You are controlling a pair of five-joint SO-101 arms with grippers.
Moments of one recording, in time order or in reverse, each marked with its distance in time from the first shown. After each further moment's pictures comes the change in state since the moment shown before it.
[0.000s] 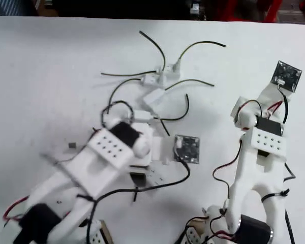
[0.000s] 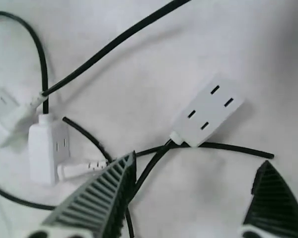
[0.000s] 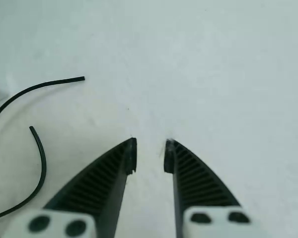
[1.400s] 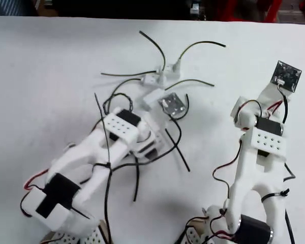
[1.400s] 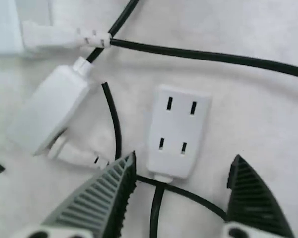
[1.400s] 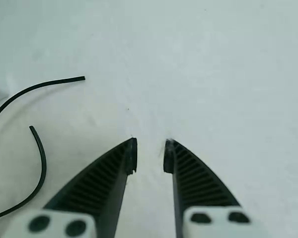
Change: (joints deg) left arm -8.2 19.2 -3.3 -15.6 33.3; right arm 0.0 0.0 0.0 0.0 0.0
